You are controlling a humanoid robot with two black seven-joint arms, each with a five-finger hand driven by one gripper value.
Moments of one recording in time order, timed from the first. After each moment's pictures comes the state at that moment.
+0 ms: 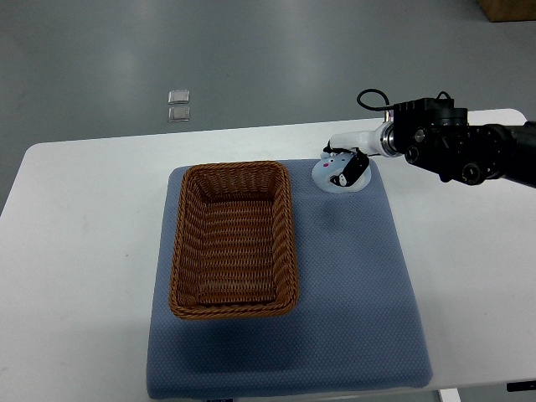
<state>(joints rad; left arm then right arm) -0.02 0.00 -0.10 -0.18 0.06 -0.06 0.06 1.31 -0.26 -0.23 0.74 -0.91 0.28 0.00</state>
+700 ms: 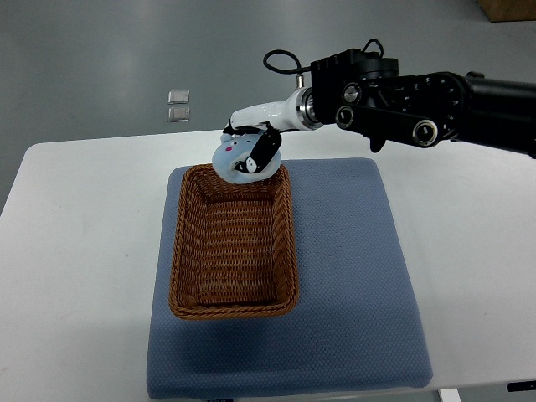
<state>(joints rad) -0.02 0.00 -0.10 -0.18 0.06 -0.06 0.06 1.54 -0.08 -0.23 0.90 -0.68 0.31 0.00</state>
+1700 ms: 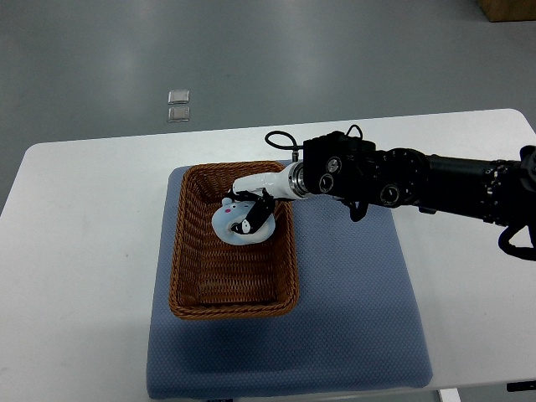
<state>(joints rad) -0.02 0.00 -0.10 -0.18 0.06 -0.06 0.06 1.30 0.00 -0.25 0.78 -0.61 0.28 0.00</state>
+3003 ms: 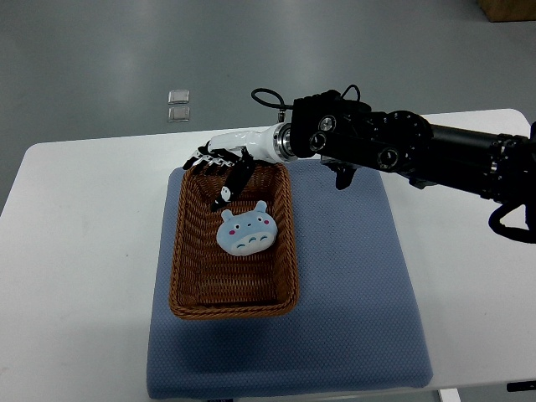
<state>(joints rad) -0.02 0.00 -0.10 -0.18 0.06 -0.06 0.06 1.40 0.00 -0.08 0.77 -0.56 0.31 0.01</state>
